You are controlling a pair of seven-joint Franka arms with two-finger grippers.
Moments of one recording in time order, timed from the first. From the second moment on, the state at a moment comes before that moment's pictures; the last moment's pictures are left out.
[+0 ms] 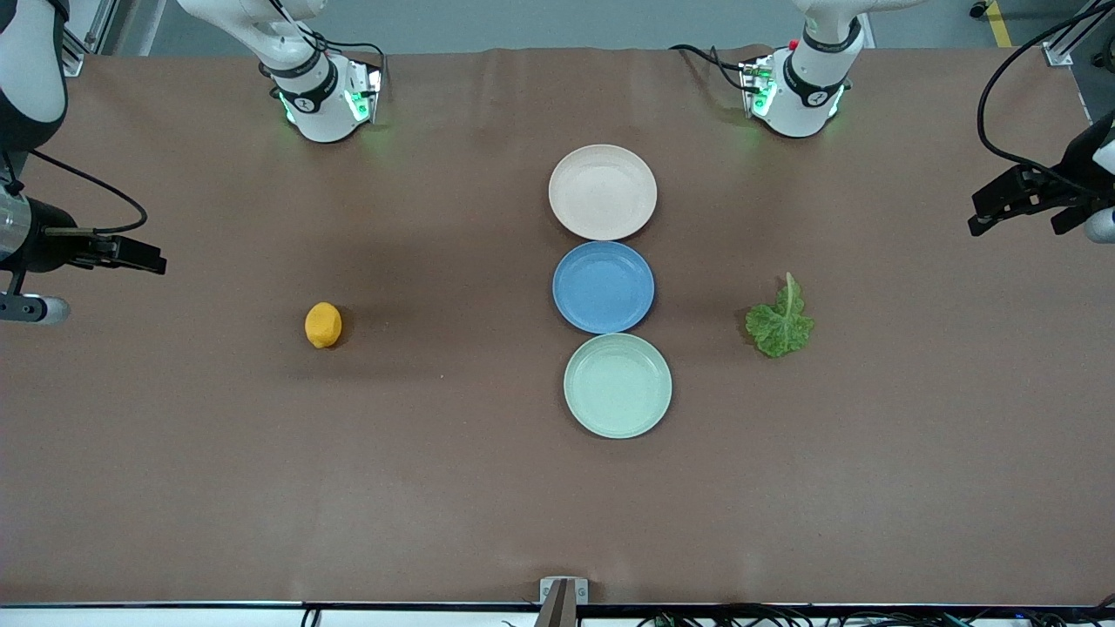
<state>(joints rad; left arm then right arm) 0.10 -0.01 -0.12 -1.53 0.01 1.55 -0.02 -0.02 0.16 -0.04 -1.50 -0.01 1.47 0.04</state>
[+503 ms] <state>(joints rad) 0.10 0.00 -0.12 -1.53 0.01 1.55 -0.02 -0.01 0.06 -0.02 -1.58 0.00 1.52 0.04</state>
